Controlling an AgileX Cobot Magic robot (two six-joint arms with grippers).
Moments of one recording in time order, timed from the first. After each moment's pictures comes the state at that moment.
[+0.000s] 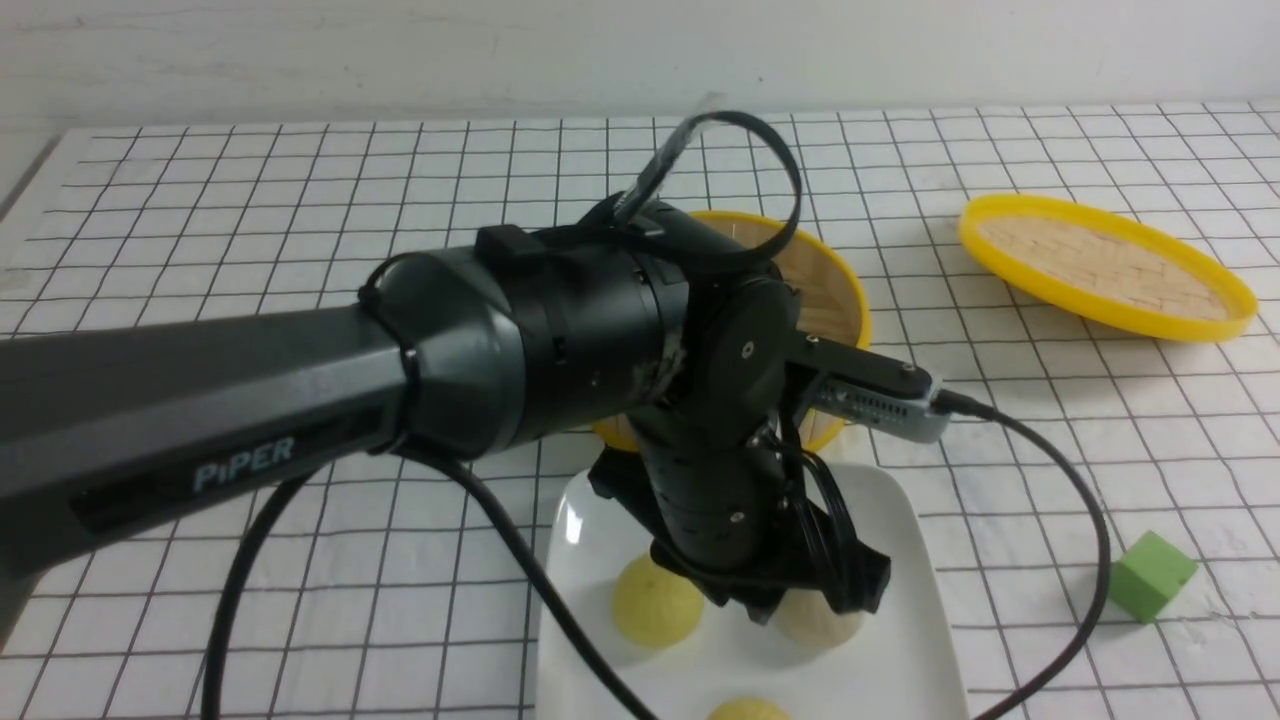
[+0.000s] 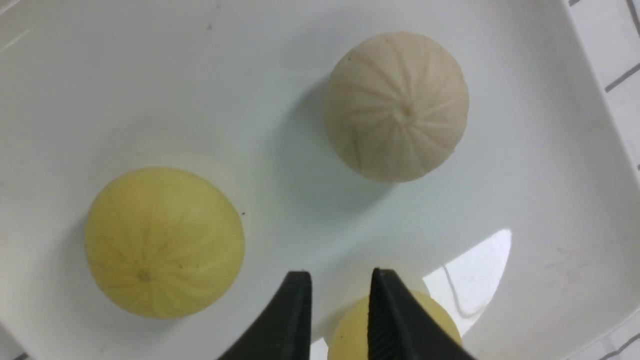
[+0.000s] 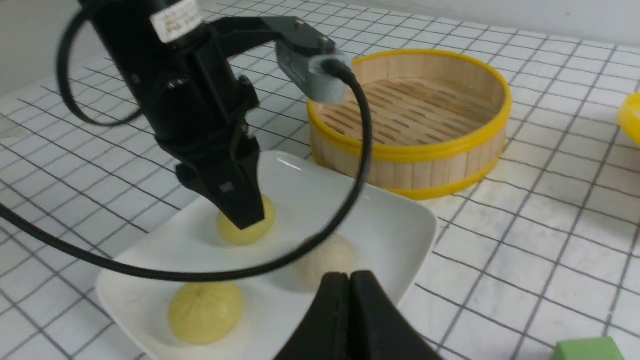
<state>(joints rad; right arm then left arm) 0.54 0.17 -0.33 0.19 0.52 -0.06 -0.89 1.81 -1.37 -0.05 0.92 -0.28</state>
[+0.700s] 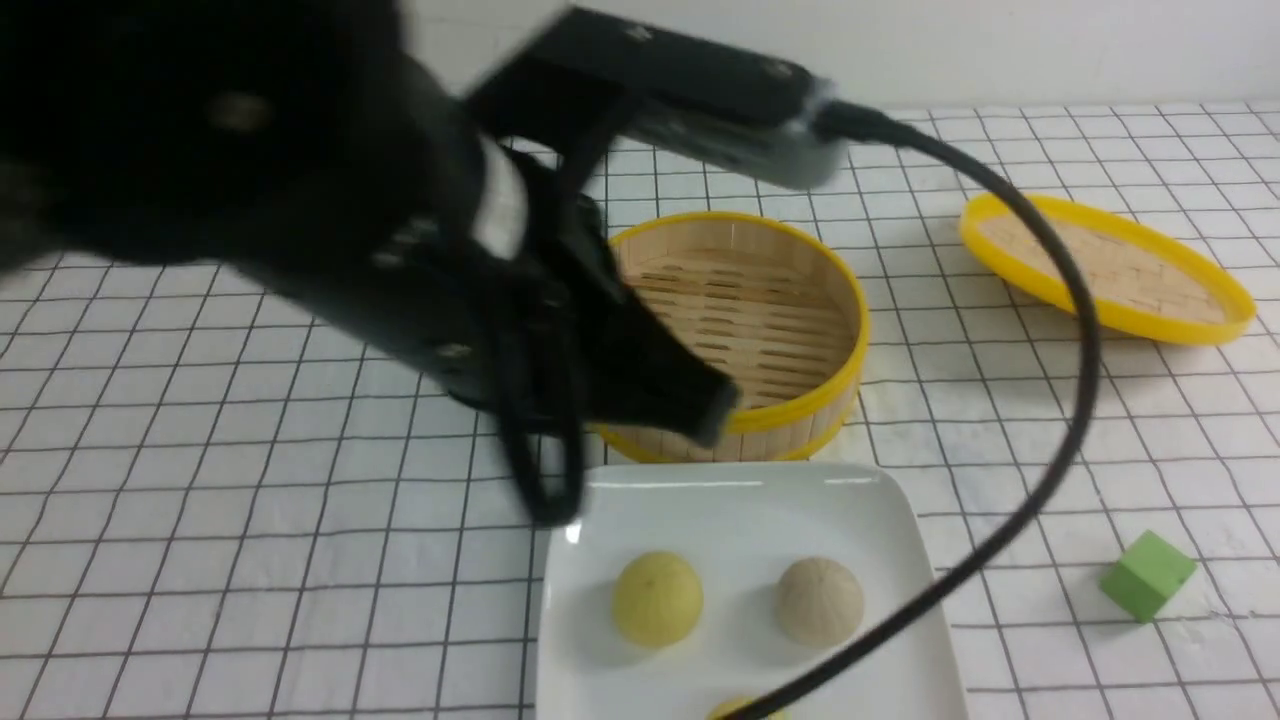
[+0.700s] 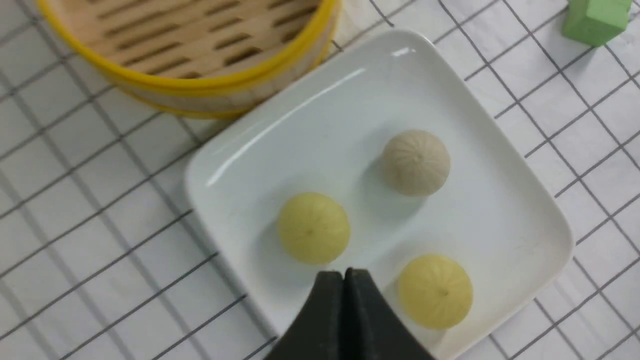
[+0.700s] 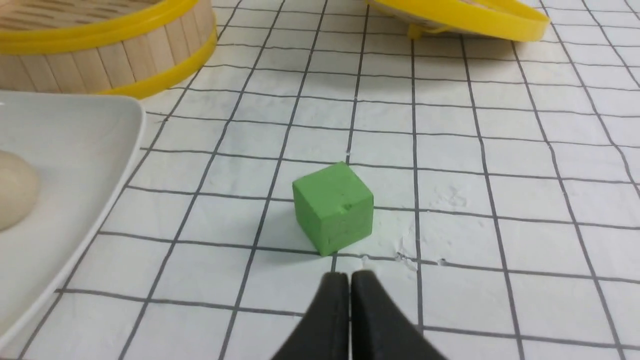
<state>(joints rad) 0.08 -0.01 0.01 0.10 0.42 -0.06 -0.89 1.26 -1.38 0.19 1.12 -0.31</state>
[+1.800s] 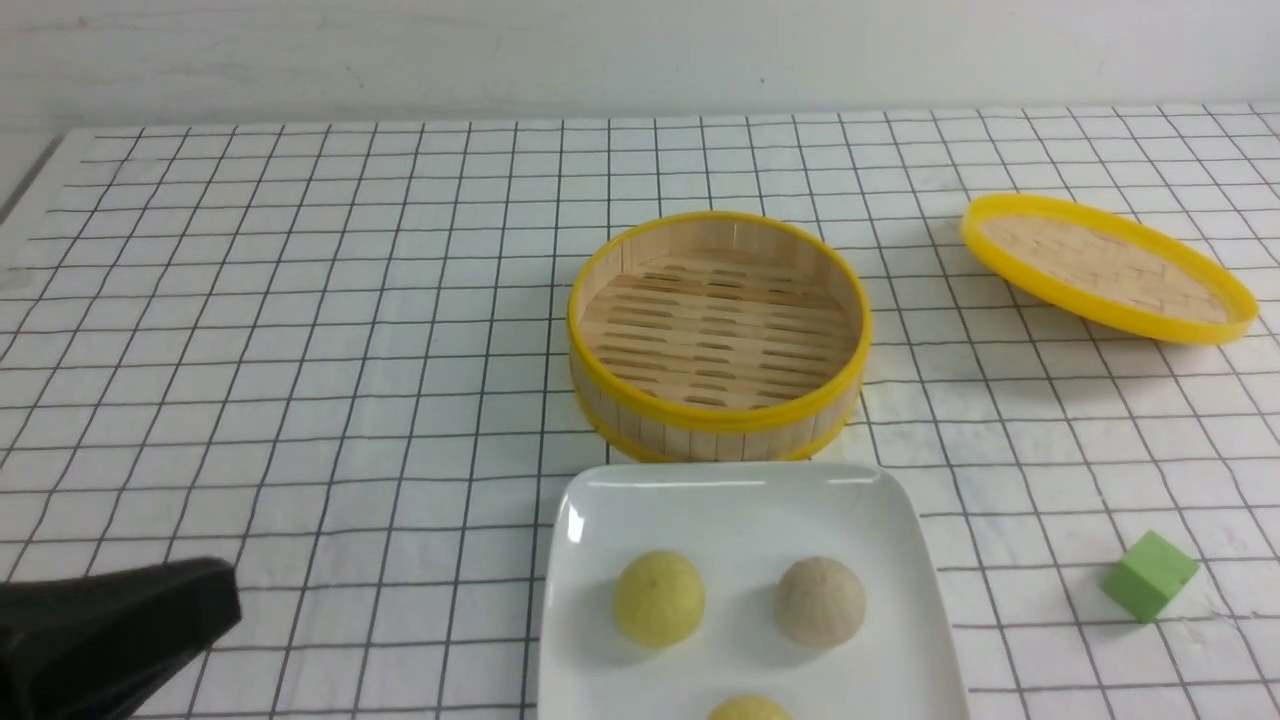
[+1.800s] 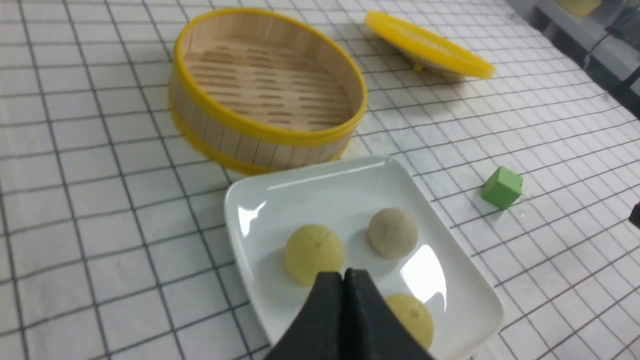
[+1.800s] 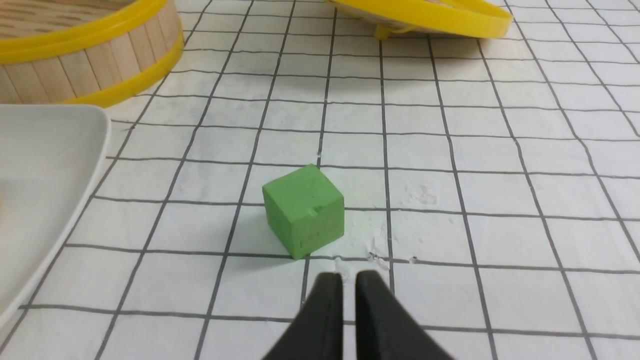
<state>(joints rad) 0.03 -0.01 0.02 0.09 0.41 -0.05 -0.89 0.39 -0.60 0.27 0.63 -0.61</state>
